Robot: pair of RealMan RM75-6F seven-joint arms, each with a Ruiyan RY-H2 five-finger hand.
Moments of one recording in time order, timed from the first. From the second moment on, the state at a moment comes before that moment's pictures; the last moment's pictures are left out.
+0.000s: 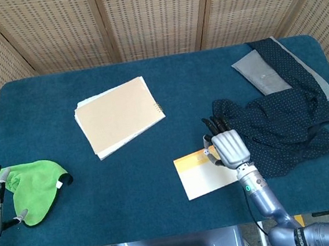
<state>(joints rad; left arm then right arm) -0.12 -1.19 -0.06 -1.55 1.45 1.46 0.10 0.55 -1.58 0.25 -1.63 -1.18 1.16 -0.53</state>
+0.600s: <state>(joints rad) -0.12 -1.19 -0.06 -1.55 1.45 1.45 0.10 0.56 -1.52 0.24 -1.69 -1.14 1.19 -0.57</state>
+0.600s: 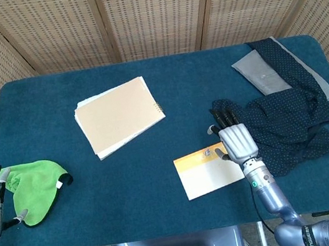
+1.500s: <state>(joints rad) -0.11 -1.19 -0.06 -1.55 1.46 1.48 0.10 0.32 -1.34 0.06 -1.65 -1.36 1.45 -0.35</state>
